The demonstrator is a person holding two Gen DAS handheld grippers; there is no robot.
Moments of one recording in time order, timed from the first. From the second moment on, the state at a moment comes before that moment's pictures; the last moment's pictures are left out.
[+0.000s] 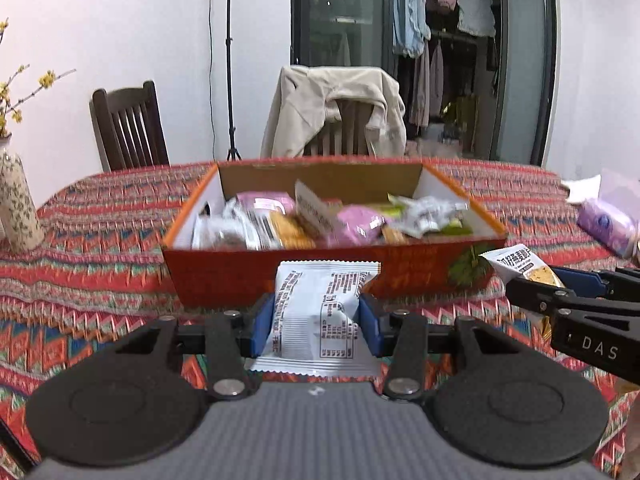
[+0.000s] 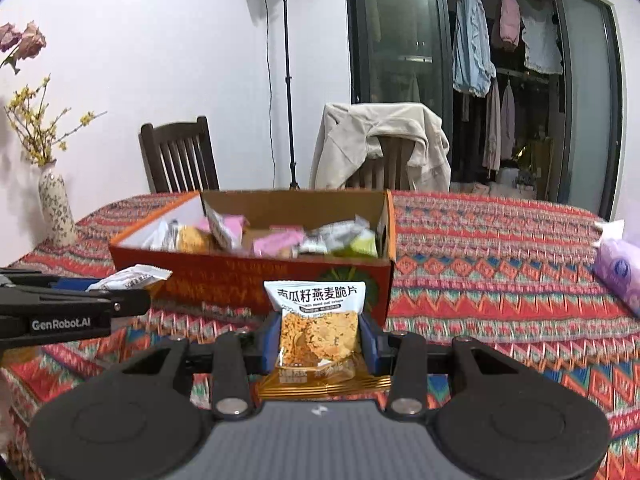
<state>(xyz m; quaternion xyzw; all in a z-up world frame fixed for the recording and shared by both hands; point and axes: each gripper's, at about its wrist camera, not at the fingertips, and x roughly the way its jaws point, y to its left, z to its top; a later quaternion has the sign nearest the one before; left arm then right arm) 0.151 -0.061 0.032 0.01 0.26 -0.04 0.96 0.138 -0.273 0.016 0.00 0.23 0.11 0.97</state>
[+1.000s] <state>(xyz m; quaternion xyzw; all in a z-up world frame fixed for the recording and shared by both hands) 0.282 -0.015 0.057 -0.04 0.19 0.01 0.98 0.276 -0.209 0.044 0.01 0.17 0.08 0.98</state>
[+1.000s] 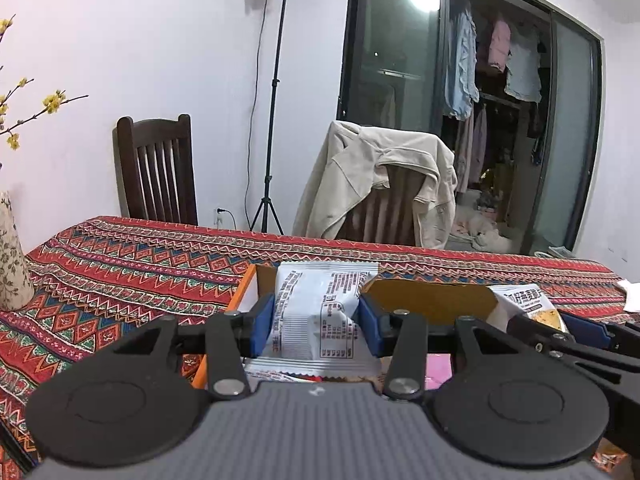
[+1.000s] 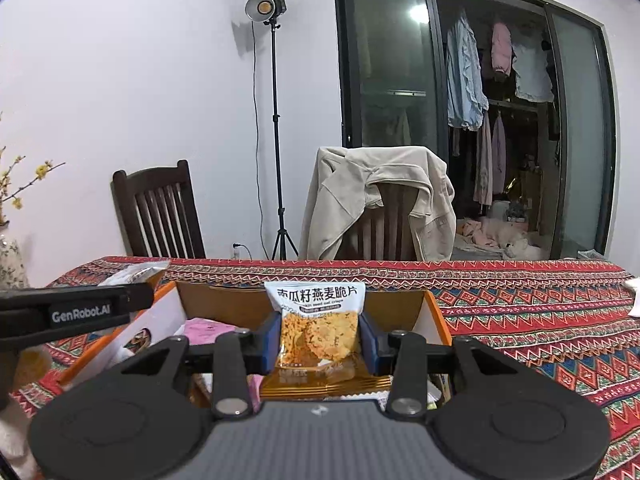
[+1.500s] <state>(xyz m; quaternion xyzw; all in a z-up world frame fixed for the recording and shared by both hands) 0.274 -0.001 0.051 -0.07 0.16 0.02 0.98 0.282 -0.220 0.023 0.03 0.19 0.09 0.98</state>
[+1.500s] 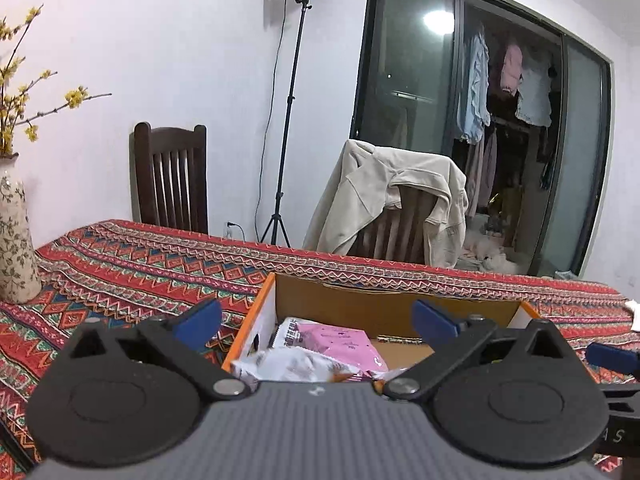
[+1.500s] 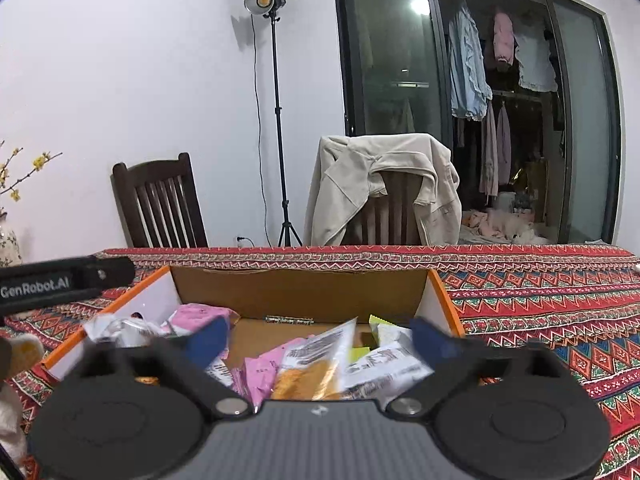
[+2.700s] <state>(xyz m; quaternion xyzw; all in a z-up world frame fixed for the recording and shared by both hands) 0.069 0.018 0.061 -0.05 0.14 -0.02 0.99 0.074 -0.246 0.042 0.01 0.17 0.13 0.98</state>
